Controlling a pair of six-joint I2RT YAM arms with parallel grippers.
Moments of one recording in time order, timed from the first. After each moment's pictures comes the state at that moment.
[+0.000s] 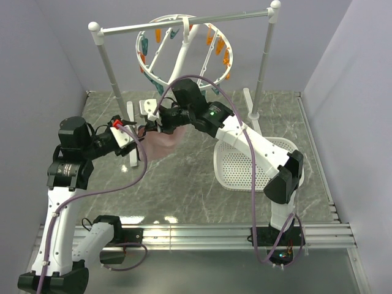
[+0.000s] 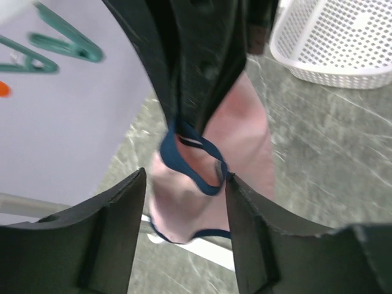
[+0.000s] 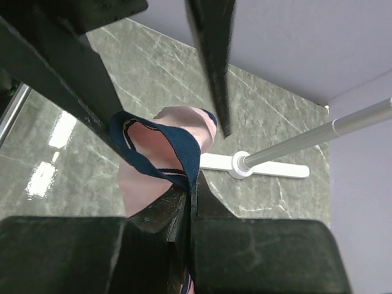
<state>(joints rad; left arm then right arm) -0.06 0.84 1.13 -0.62 0.81 0.77 0.88 1.88 2.01 -0.55 -0.67 -0.72</state>
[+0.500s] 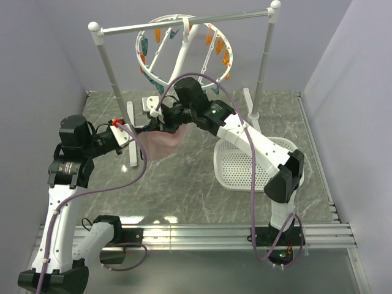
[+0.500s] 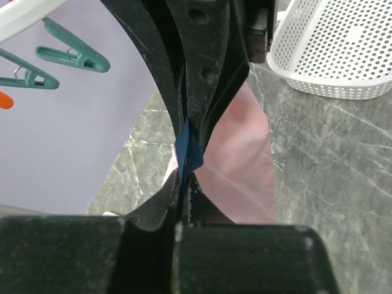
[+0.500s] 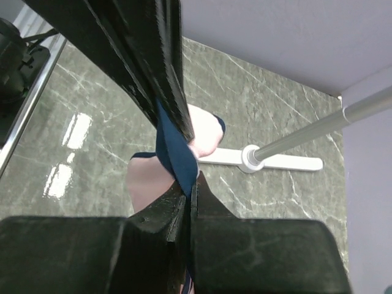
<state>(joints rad) -0.06 0.85 1.12 -0.56 0.84 0.74 0.86 1.88 2.01 -0.57 -0.70 -0.67</state>
